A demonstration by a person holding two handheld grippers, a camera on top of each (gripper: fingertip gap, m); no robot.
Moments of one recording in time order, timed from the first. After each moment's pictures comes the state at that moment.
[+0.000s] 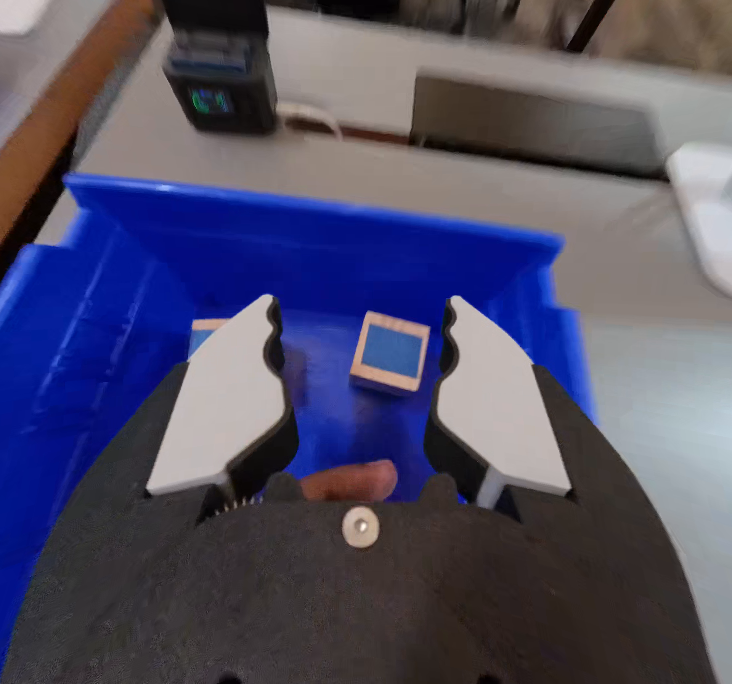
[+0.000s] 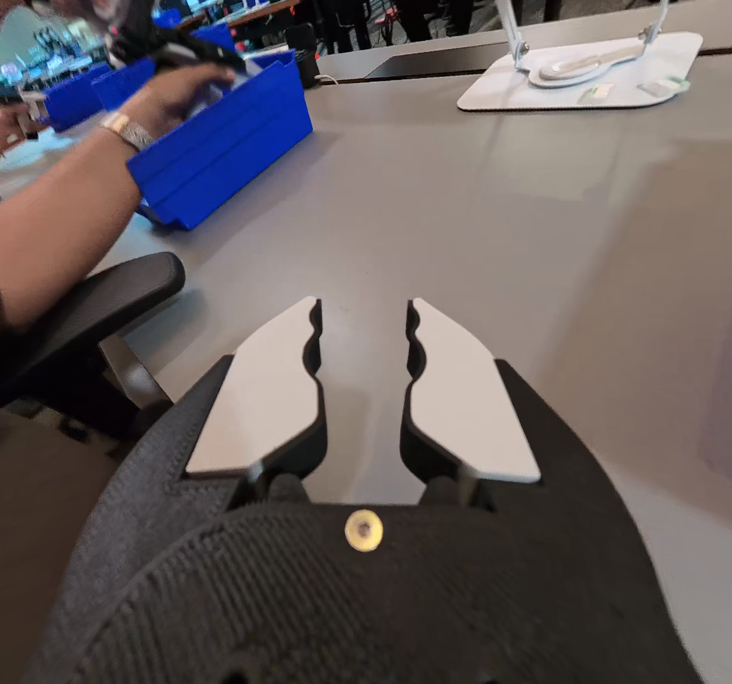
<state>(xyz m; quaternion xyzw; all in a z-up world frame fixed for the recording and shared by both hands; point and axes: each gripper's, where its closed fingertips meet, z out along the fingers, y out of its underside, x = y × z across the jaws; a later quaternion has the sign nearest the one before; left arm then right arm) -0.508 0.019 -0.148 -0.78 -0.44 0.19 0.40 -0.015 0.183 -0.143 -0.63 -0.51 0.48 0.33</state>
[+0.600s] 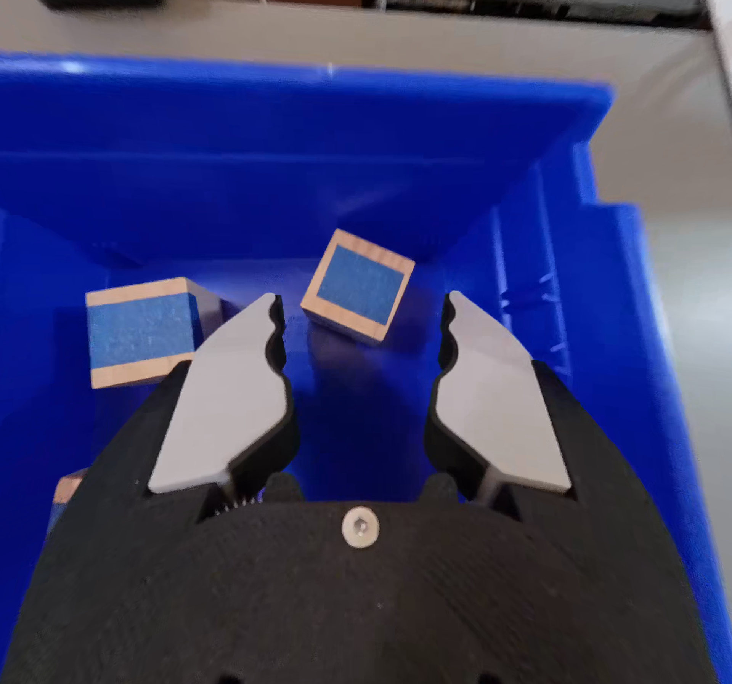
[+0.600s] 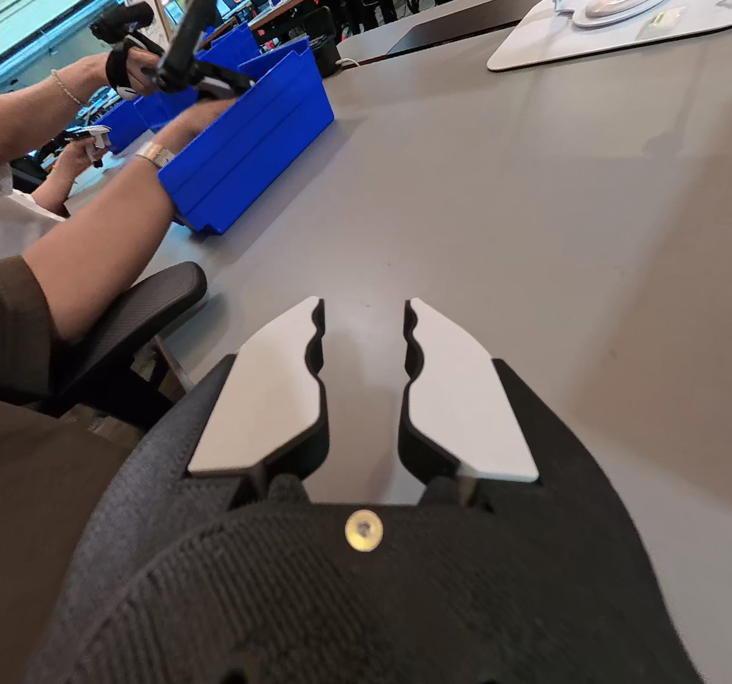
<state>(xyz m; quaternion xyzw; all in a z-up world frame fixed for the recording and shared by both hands) -0.485 0.025 -0.198 -0.84 -0.40 0.12 0.34 -0.023 0.175 -0.153 -0.65 -0.49 0.52 0.26</state>
